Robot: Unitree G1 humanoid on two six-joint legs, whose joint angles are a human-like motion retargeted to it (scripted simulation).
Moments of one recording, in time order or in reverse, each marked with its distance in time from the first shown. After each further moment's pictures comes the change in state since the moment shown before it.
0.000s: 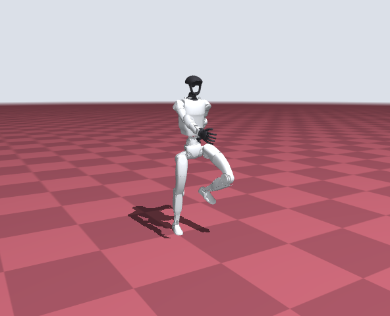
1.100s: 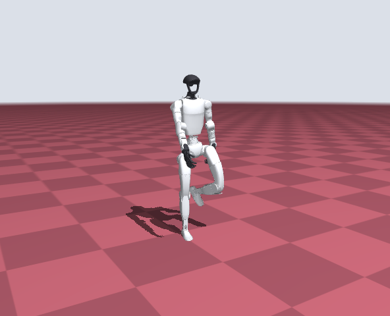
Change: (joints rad) left arm -0.559 -0.083 -0.125 0.063 0.257 0.052 0.003; right arm 0.414 0.010 -0.160 0.094 -0.043 0.130 0.240; waist -0.203 0.027 -0.014; left_leg 0.645 -0.230 -0.053 -0.440 0.203 -0.128; right_leg -0.197 -0.002 -0.123 0.073 0.047 0.042
